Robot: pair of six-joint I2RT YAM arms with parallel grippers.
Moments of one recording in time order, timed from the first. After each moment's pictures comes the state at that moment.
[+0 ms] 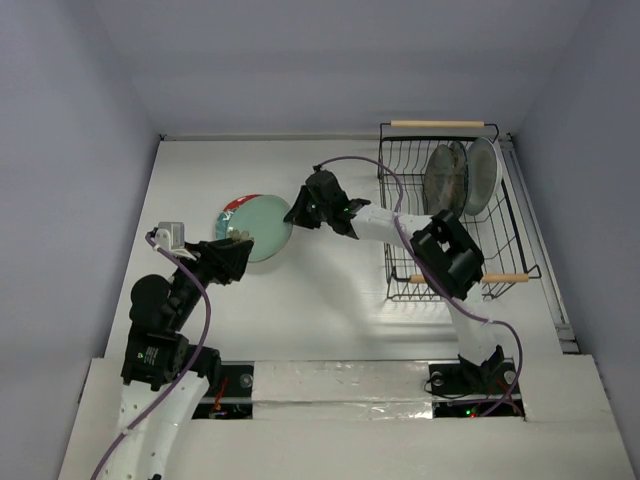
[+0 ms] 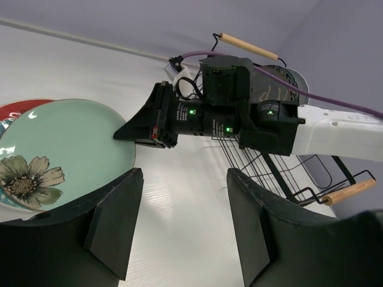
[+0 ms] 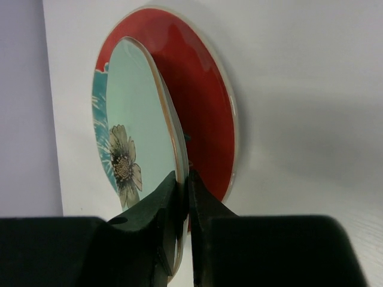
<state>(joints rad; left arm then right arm) -0.20 0.30 0.59 -0.28 0.23 -0.54 0.75 2.15 1.58 0.01 -0.08 0.91</state>
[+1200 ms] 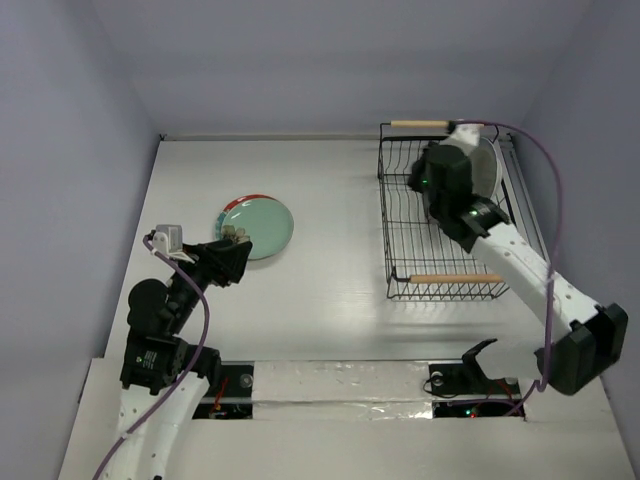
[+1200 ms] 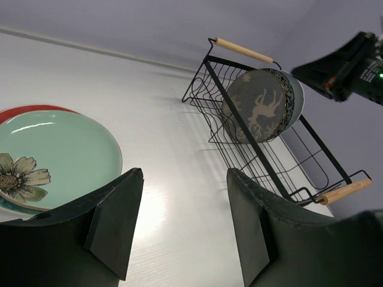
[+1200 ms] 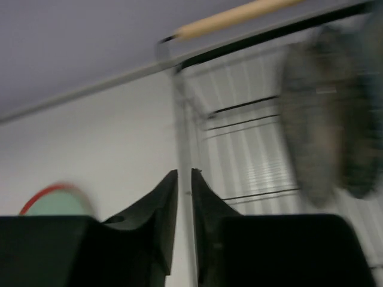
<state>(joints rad) -0.20 0.27 0.59 -0.28 0.24 -0.54 0.58 1.33 1.26 -0.24 0.49 0.51</state>
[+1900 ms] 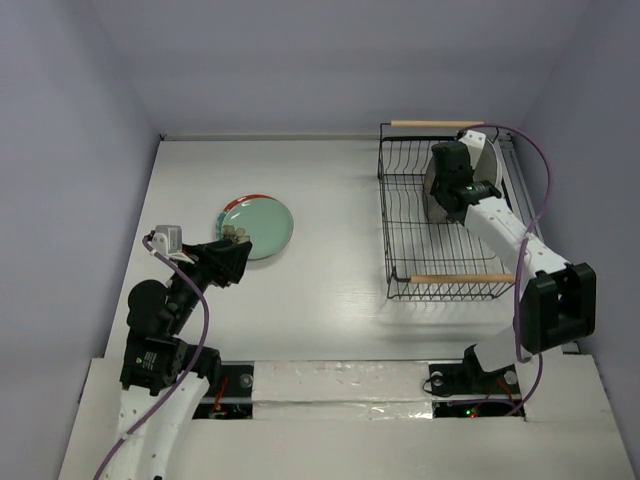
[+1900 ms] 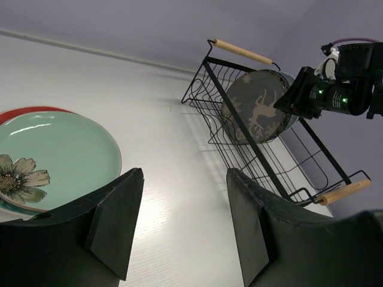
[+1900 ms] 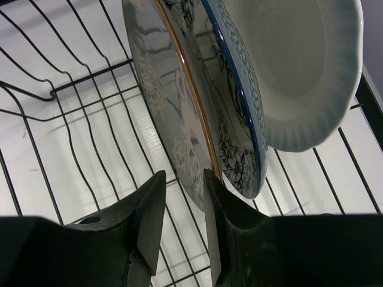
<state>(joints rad) -0.20 0.26 0.59 -0.28 0.24 -0.54 0.27 1.51 1.25 -0.42 0.60 0.40</state>
